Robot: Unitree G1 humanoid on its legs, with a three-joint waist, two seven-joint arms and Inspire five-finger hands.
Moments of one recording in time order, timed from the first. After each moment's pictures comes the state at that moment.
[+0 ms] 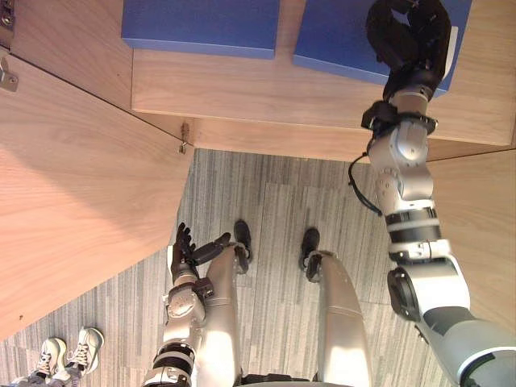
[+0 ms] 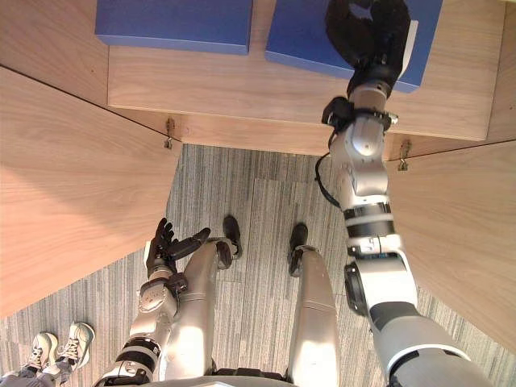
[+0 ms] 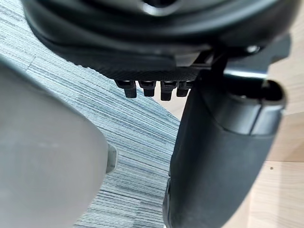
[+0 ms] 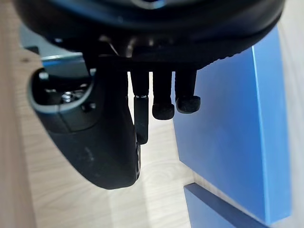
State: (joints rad) left arm -0.14 0.01 0.12 0.64 -0.23 -0.24 0.21; right arm -0.83 -0.31 -0.03 0.31 0.35 -0.17 -0.36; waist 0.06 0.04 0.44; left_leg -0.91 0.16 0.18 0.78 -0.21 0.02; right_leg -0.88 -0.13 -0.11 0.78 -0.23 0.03
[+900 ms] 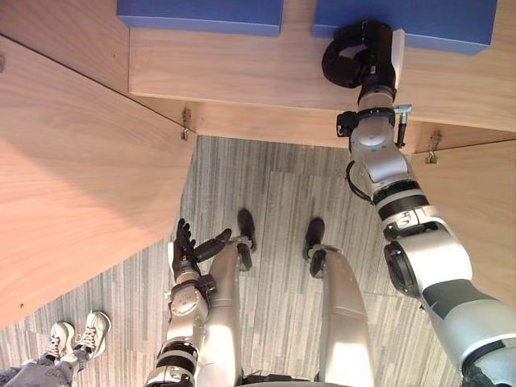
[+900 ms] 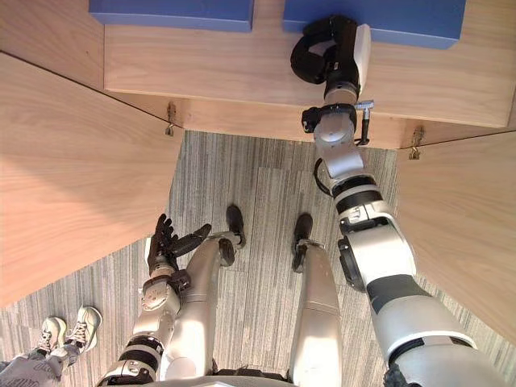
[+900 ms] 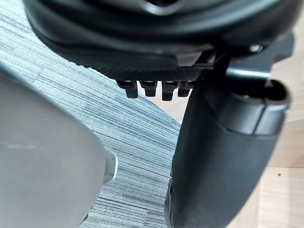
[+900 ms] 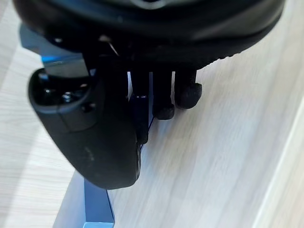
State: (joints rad) left arm -0.15 -0.01 0.11 0.64 -0.22 -0.27 0.24; right arm -1.16 -0.33 0.13 0.85 -0.01 -0.04 -0.41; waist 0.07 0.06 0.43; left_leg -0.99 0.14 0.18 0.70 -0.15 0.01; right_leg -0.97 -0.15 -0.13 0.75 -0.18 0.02
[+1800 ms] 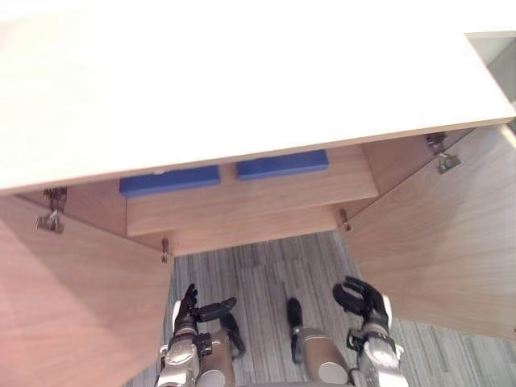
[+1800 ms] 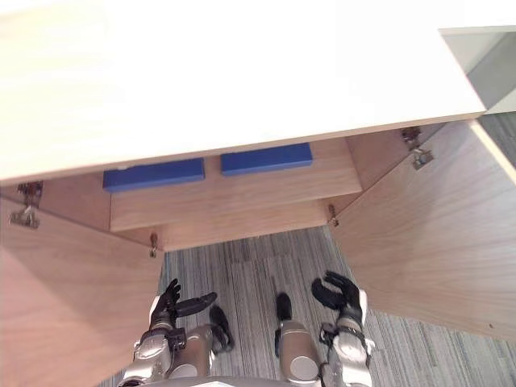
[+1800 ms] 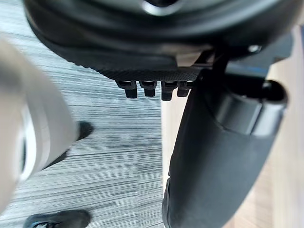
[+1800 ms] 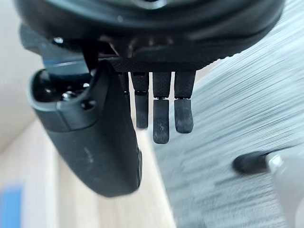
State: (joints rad) left arm 0.05 0.06 0.09 0.85 -0.10 -0.16 0.15; right arm 0.14 -0.04 -0.26 0.73 0.12 -0.14 -0.21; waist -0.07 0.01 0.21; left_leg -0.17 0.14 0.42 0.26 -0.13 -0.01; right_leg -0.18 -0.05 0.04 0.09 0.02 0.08
